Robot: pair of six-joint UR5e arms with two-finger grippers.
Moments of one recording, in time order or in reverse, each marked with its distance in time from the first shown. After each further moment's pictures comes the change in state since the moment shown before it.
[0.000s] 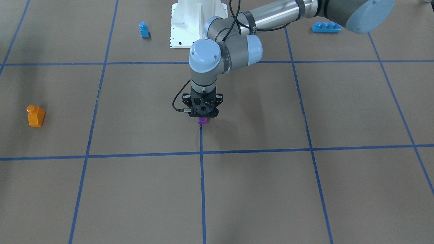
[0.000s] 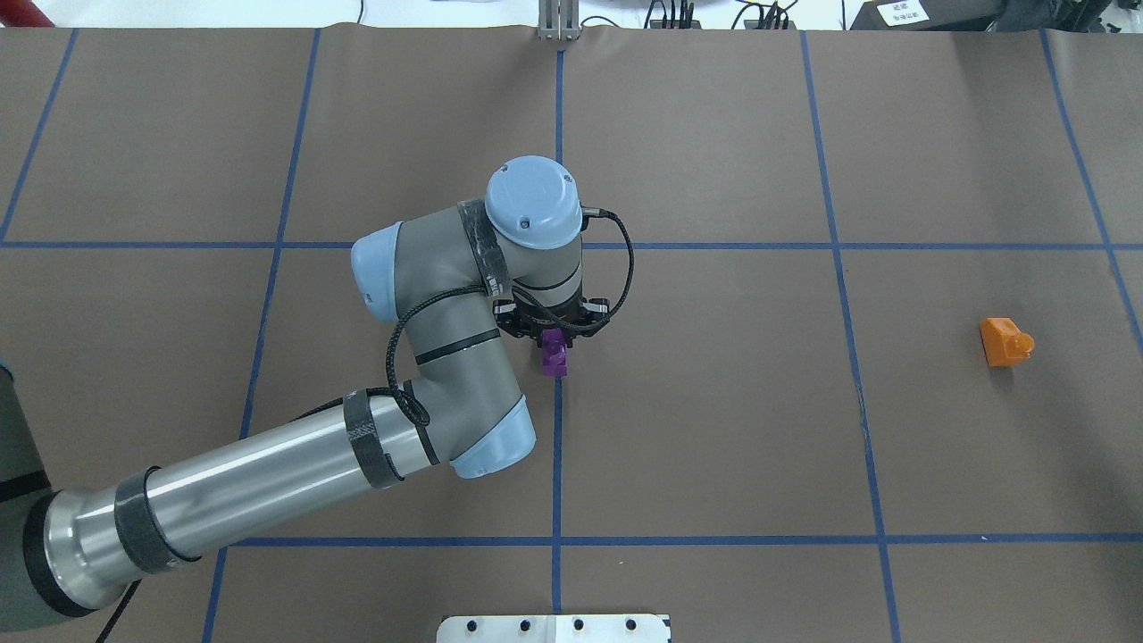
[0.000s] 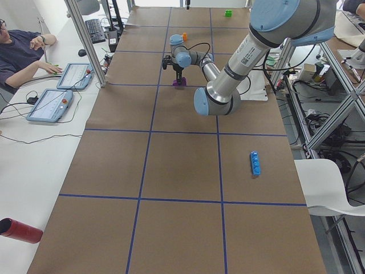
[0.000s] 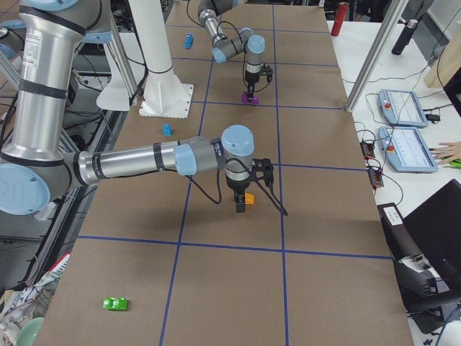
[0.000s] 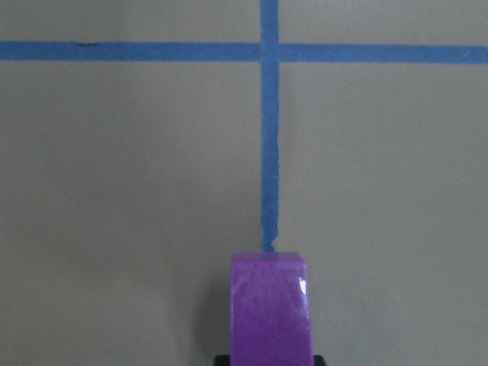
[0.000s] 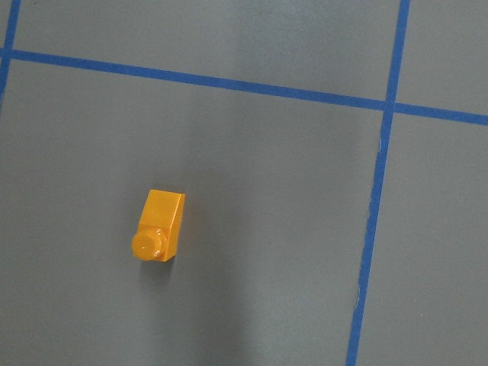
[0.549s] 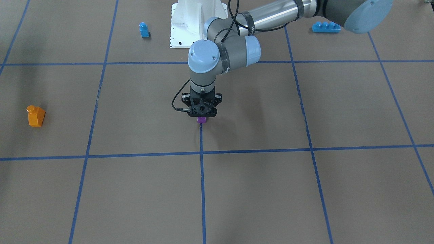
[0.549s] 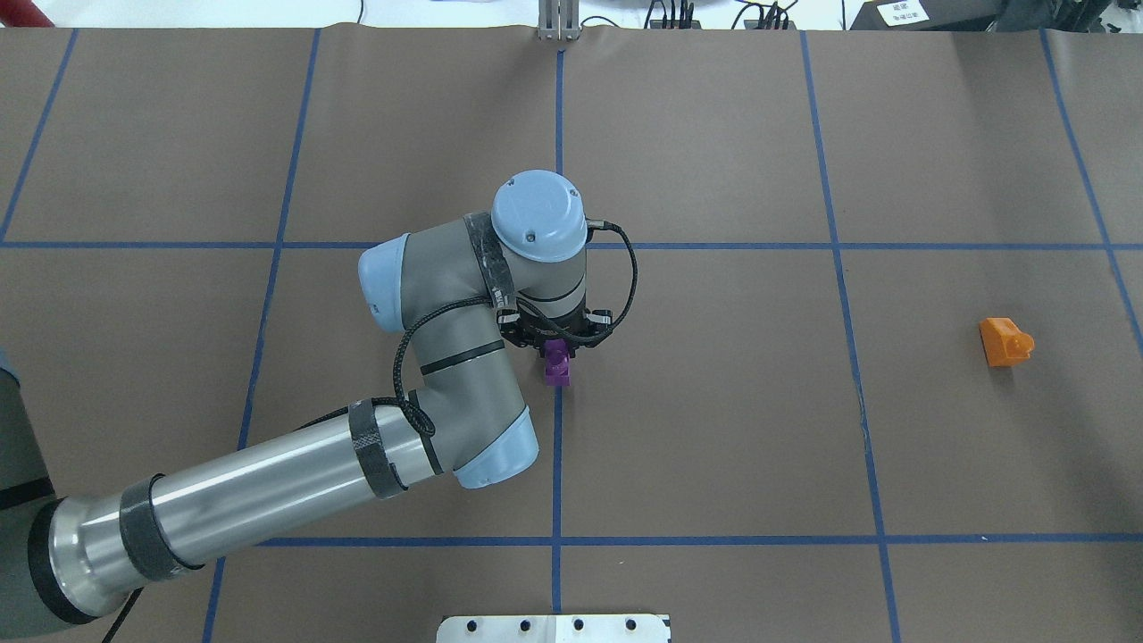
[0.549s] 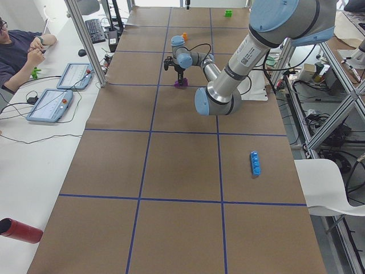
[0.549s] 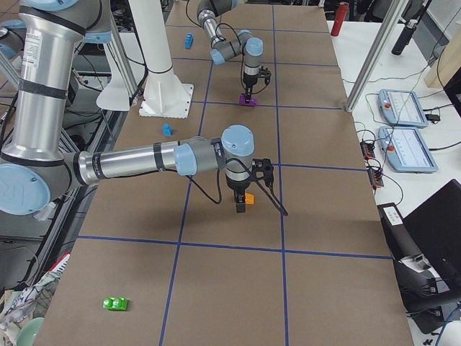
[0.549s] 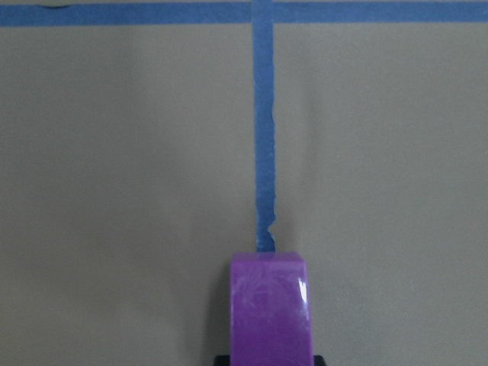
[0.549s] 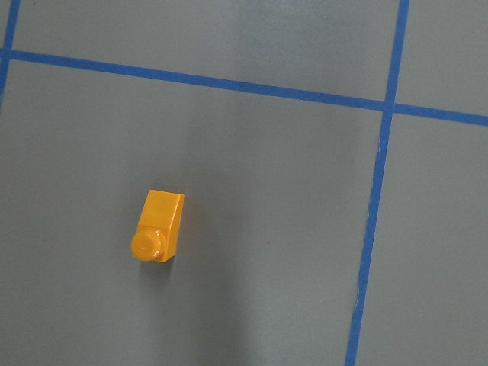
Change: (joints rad) left arm 0.013 0.000 0.006 -0.004 0.001 0.002; right arm 0.000 0.001 -0.001 0.000 -0.001 0.000
